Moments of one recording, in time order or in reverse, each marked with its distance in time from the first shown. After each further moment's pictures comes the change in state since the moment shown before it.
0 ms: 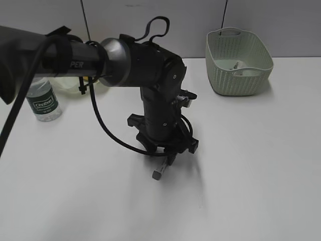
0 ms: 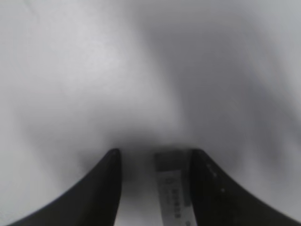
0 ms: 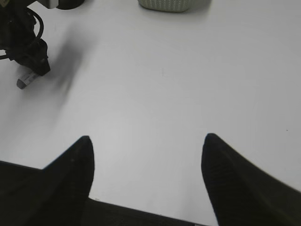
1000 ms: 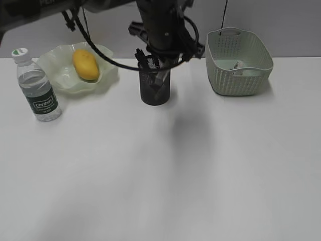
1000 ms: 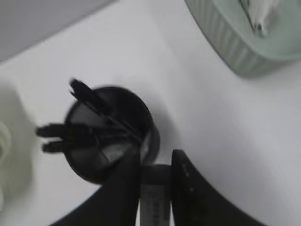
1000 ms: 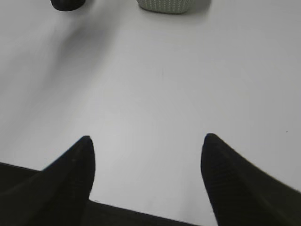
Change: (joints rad) left arm 0.072 -0.031 -0.477 0.239 0.029 -0.001; right arm 0.000 0.000 0.000 0.000 -0.005 0.000
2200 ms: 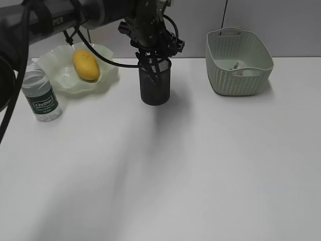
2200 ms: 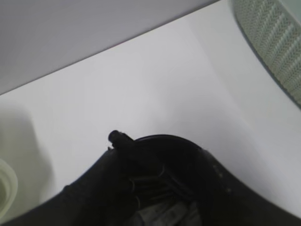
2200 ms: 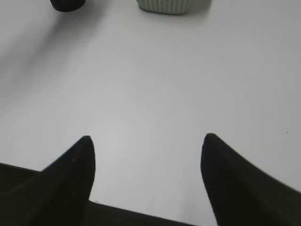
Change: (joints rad) left arm 0.112 0.138 -0.052 0.038 -0.209 0.000; right arm 0.000 0.000 0.000 0.000 -0.002 0.001
